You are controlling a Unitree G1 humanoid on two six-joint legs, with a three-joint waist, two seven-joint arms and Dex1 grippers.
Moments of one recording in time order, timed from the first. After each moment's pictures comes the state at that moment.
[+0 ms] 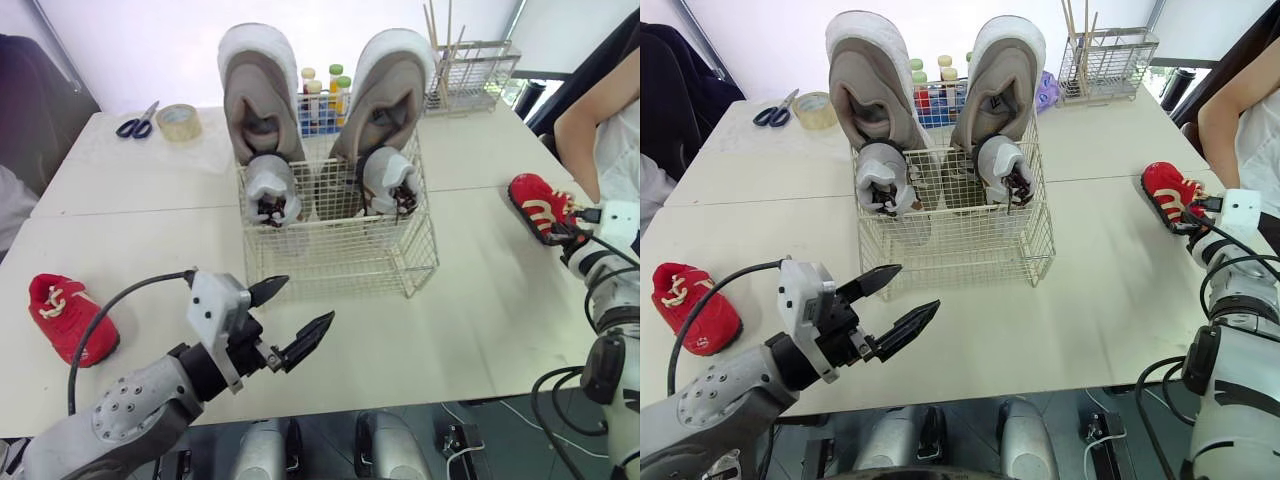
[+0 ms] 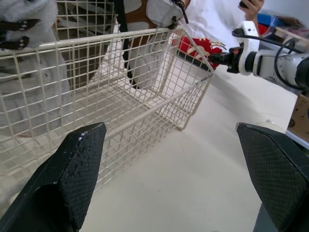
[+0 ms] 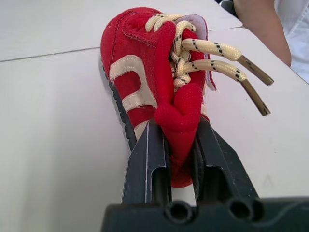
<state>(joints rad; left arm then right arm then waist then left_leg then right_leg) 0.18 0.76 -0.02 -1.02 -1.05 0.54 -0.02 -0.84 -0.82 -0.40 1.34 0.15 -0.12 0.48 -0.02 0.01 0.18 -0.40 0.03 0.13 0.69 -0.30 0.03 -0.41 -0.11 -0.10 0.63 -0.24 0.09</state>
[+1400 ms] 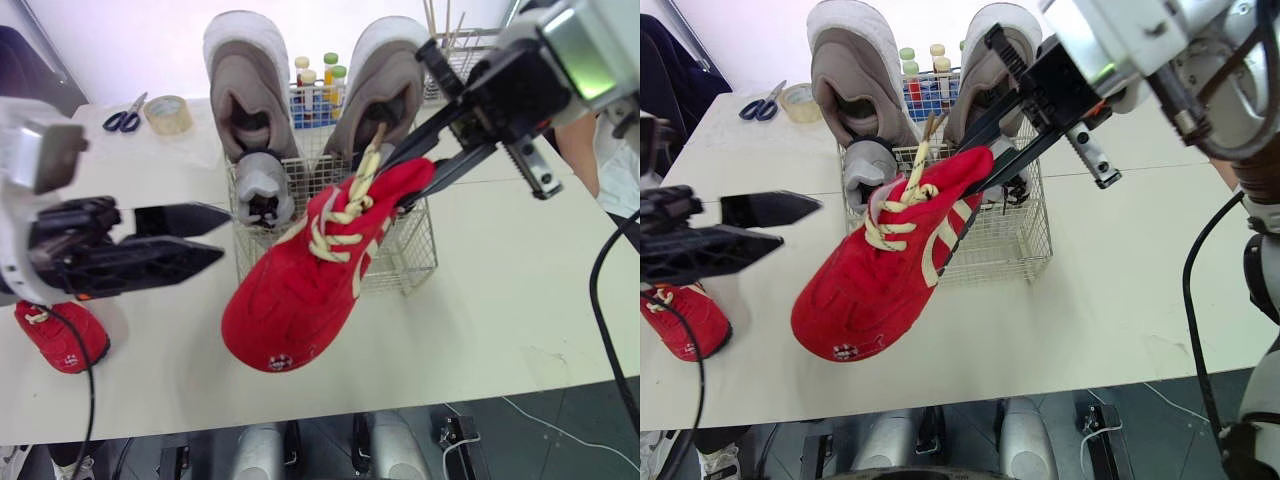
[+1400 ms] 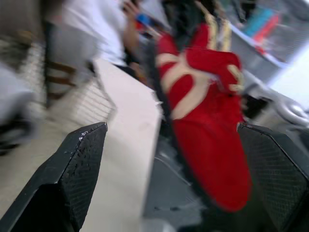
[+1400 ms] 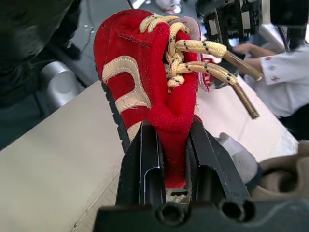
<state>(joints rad) -0.32 1.29 0.39 -0.36 -1.95 1.01 -0.72 -1.57 -1.02 0.68 0.12 0.90 -0.05 1.61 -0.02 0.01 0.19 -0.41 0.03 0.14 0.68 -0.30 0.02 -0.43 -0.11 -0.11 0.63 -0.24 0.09</state>
